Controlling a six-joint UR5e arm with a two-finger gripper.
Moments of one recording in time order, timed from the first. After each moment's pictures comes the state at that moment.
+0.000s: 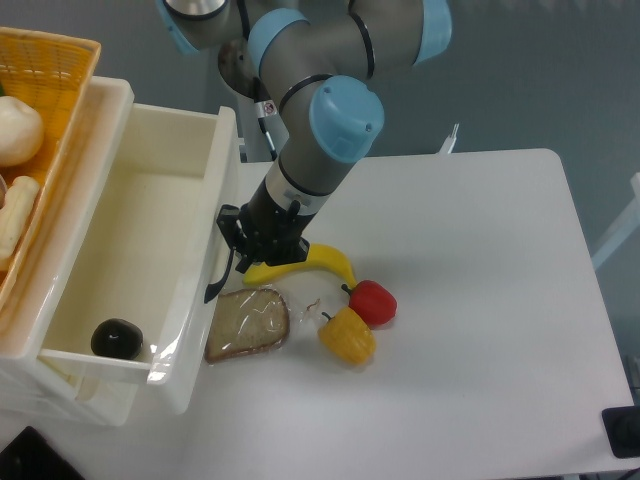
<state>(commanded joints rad) 2.42 -1.77 -1.66 -1.37 1.10 0.66</state>
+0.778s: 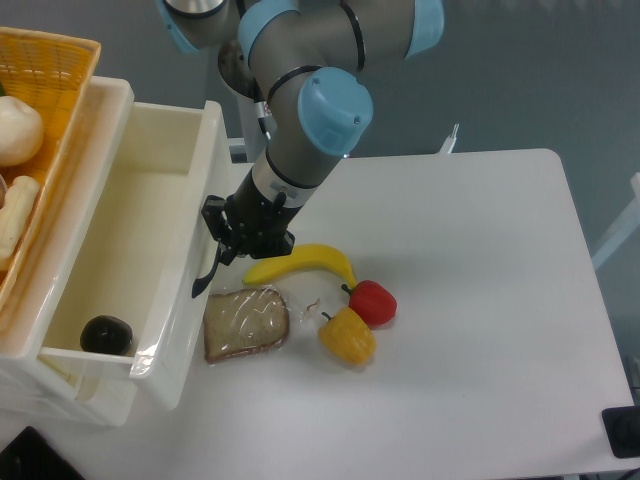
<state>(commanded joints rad) 2.38 -1.75 -1.66 -1.39 1.08 0.66</state>
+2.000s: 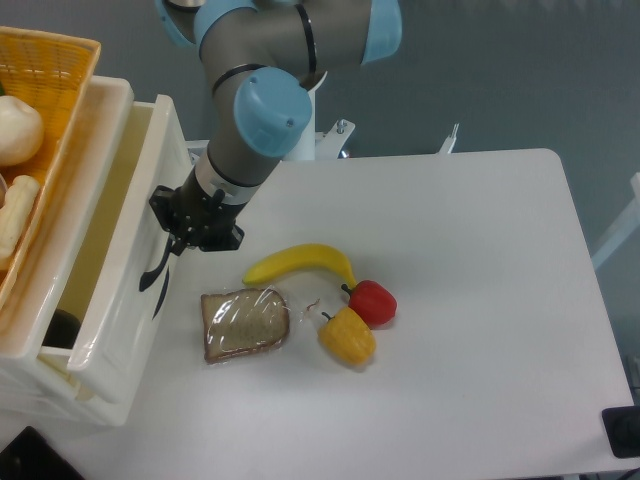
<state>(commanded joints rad) 2.27 -1.74 -1.67 -1.39 1.07 0.61</state>
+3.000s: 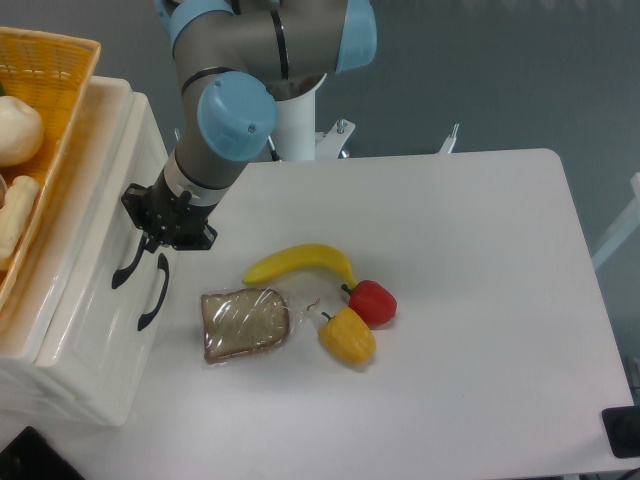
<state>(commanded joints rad) 2.24 -1.75 -1.67 -1.38 1.07 0.59</state>
